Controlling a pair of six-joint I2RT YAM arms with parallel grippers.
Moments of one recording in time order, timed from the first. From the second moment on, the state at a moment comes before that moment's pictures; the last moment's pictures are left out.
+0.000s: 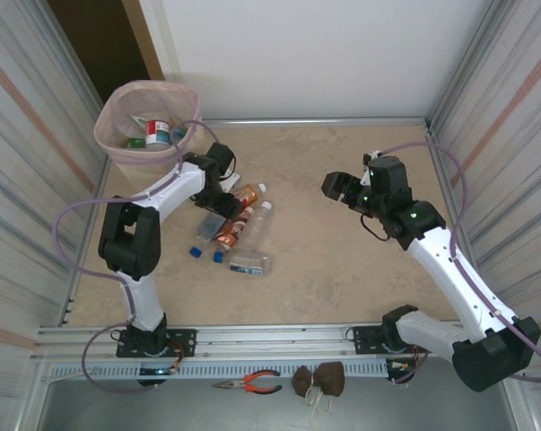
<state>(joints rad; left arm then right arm) -0.41 1.89 1.47 -0.97 0.00 0.05 0.40 1.07 1.05 -0.59 -0.08 0.70</state>
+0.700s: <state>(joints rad) -0.39 1.93 1.47 -0.97 0.01 0.06 0.40 1.07 1.05 -0.59 -0.08 0.70</state>
